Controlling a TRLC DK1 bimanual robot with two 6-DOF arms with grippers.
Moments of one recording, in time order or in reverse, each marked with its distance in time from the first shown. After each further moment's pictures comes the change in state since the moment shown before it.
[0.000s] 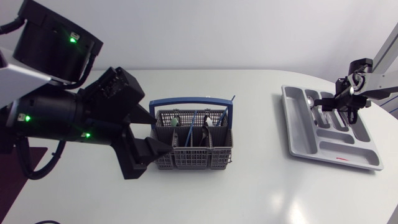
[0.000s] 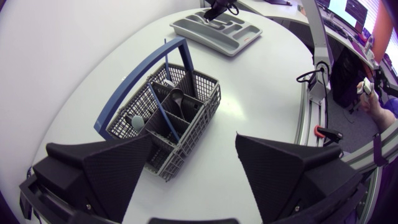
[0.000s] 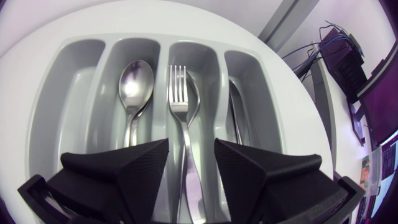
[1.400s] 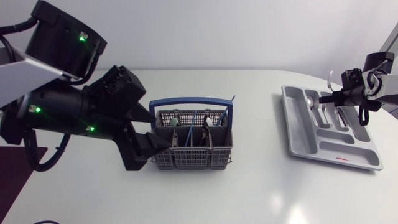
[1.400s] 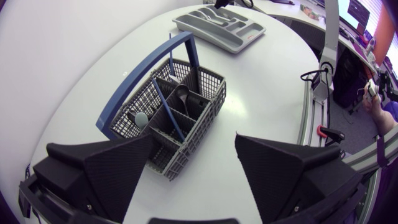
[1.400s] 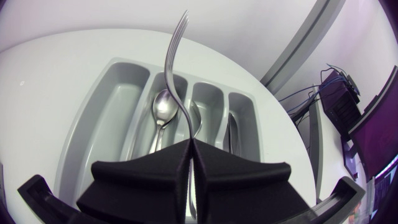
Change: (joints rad) left arm 0.051 0.042 0.016 -0.004 0.029 0.024; right arm 0.006 -0.258 -0.280 0.212 -0.101 -0.155
